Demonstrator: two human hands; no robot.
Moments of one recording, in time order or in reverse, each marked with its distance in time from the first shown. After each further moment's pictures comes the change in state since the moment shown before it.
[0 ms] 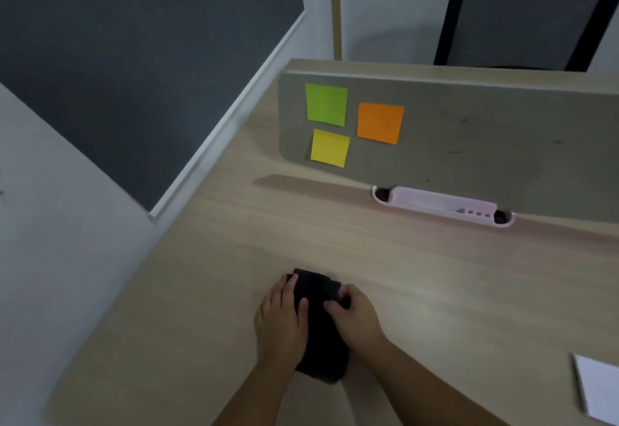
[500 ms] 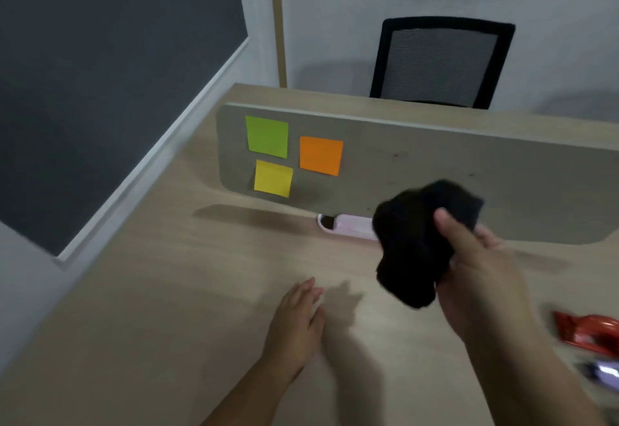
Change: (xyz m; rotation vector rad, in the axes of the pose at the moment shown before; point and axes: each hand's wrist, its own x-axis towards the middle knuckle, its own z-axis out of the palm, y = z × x) left_hand 0.050 0.091 0.039 -0.412 -0.210 0.320; right_hand -0.078 -0.141 -0.181 0.793 0.329 -0.349
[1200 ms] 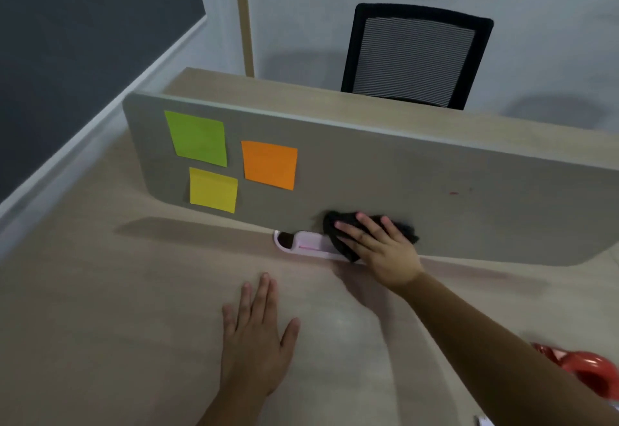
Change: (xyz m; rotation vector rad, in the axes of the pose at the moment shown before) left_hand 0.056 -0.001 0.040 0.619 0.042 -0.066; right_hand 0.242 0.143 -0.111 -1.964 -0.340 -1.530
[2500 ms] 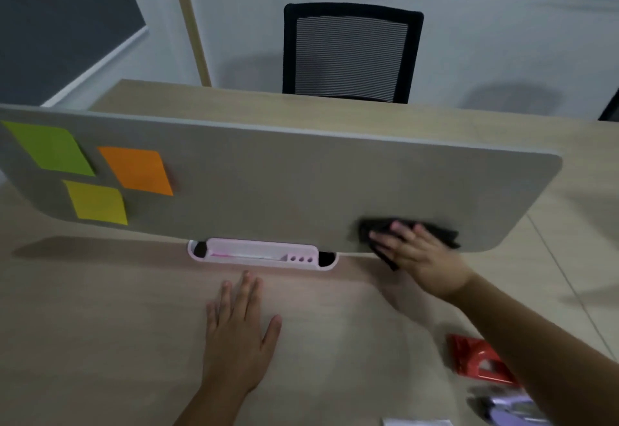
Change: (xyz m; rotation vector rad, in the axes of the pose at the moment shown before) left_hand 0.018 0.122 0.026 0.023 0.006 0.052; right_hand -0.161 0.155 -0.009 0.008 -0.020 -0.083
